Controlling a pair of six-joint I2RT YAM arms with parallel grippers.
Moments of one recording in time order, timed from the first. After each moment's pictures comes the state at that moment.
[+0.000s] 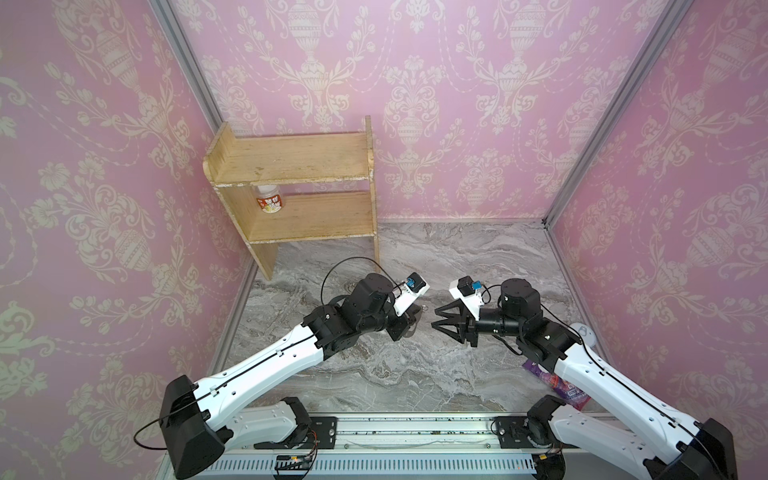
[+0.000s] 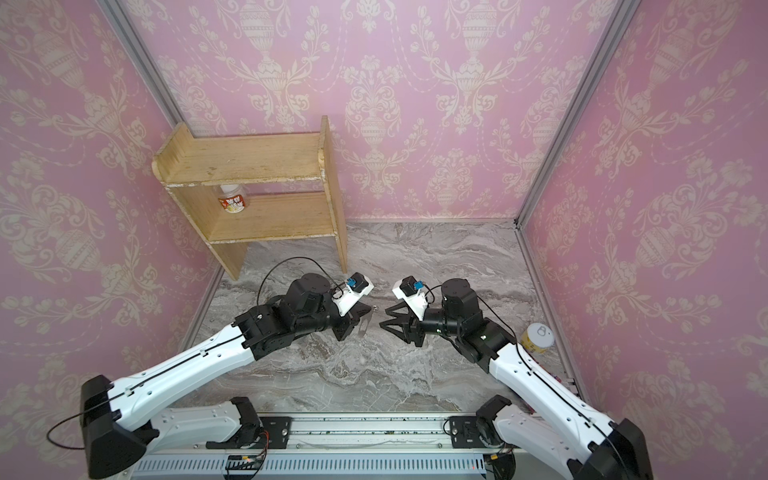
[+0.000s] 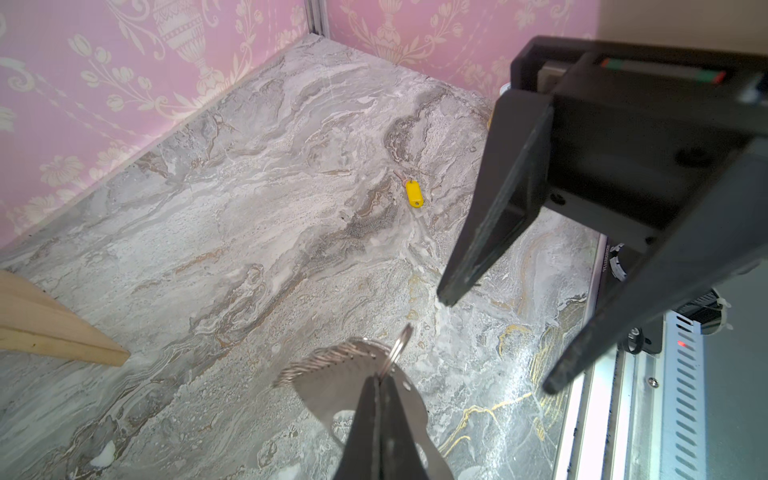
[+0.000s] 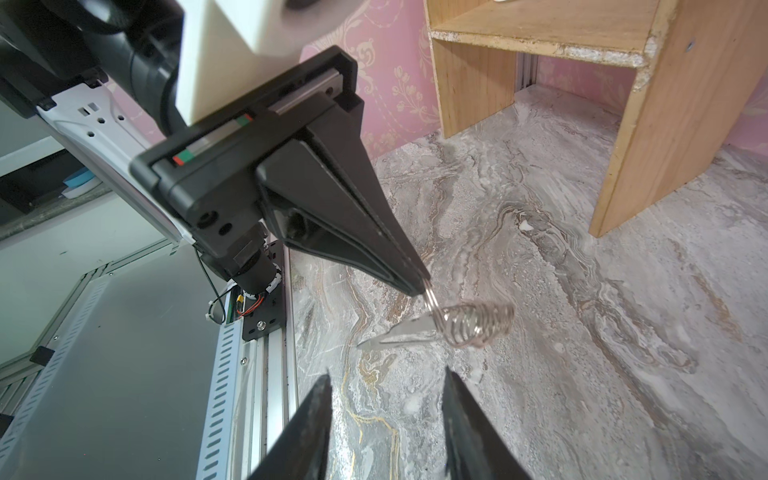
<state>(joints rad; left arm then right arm) -0.86 1.17 1.02 -0.41 0.15 0.07 0.54 0.95 0.71 -0.14 -0.71 0.00</state>
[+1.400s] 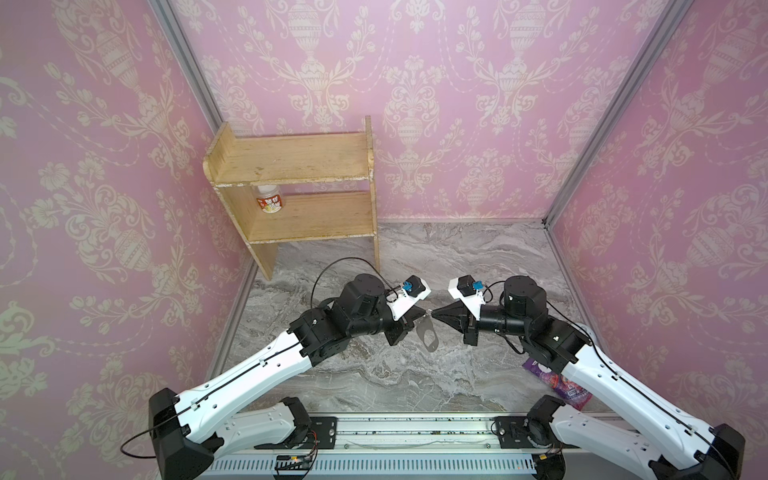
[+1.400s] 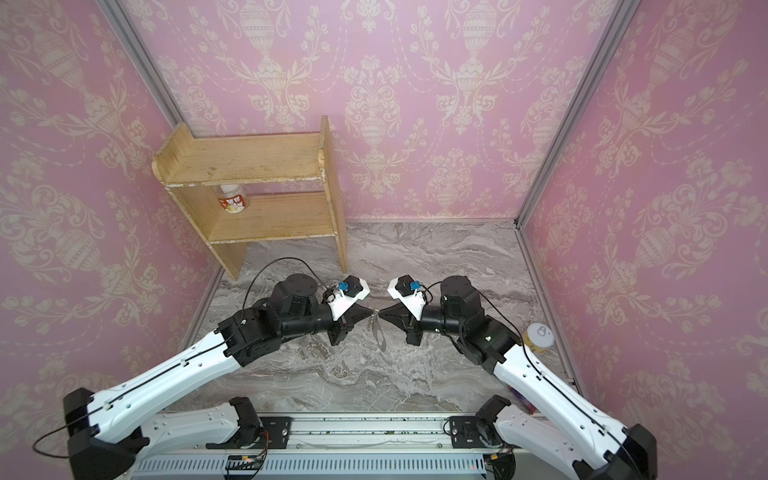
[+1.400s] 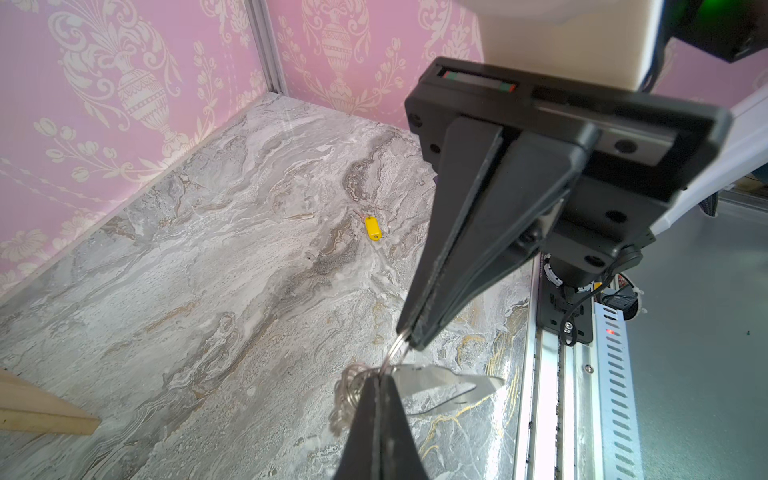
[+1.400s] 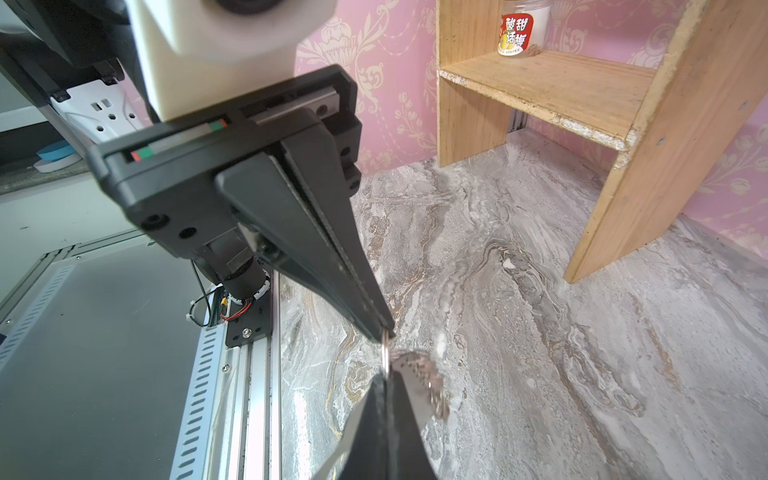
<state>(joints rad) -0.88 1.10 1.04 -0.42 0.25 0.10 0.61 0.92 0.81 -0.22 -0.62 -0.08</state>
